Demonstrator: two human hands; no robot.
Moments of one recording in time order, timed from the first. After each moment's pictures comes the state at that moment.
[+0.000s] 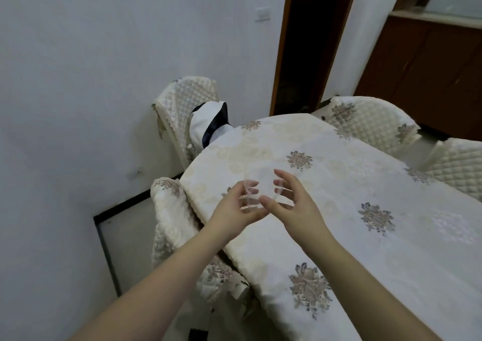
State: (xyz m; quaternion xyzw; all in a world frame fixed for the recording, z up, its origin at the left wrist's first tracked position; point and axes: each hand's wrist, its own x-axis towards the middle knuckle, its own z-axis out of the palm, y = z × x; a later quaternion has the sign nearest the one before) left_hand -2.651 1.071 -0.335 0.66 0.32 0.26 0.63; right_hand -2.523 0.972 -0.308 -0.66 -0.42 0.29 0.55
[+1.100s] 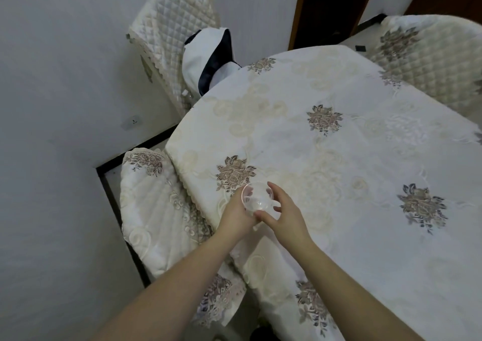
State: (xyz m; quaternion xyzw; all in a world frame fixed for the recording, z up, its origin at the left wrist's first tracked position) left_hand -2.578 1.138 -0.520 0.67 0.50 0.16 0.52; right_hand -2.461 1.058 -0.508 -0.72 -0.41 0.35 0.43
